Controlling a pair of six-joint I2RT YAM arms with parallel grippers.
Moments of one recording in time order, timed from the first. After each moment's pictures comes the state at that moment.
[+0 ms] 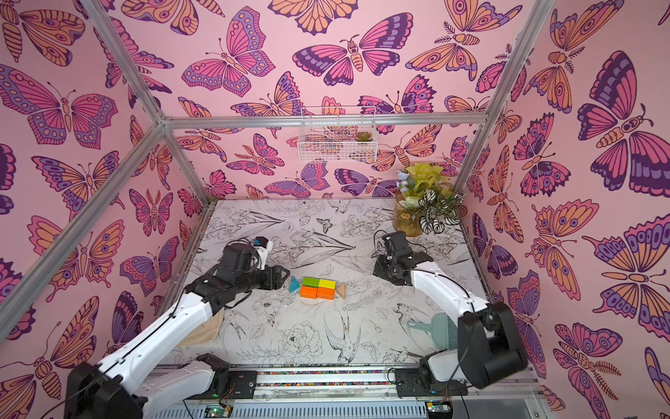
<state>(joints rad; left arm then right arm) -0.36 1.04 0.81 -0.47 0.17 -0.35 0.34 1.33 0.91 -0.55 0.00 0.66</state>
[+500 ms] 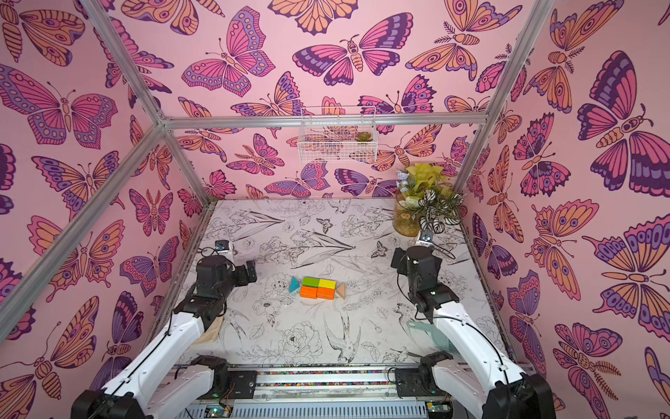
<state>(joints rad) -0.14 0.95 0.48 -0.06 -0.19 -0.13 0.25 0.99 0.56 -0.03 0.45 0.29</state>
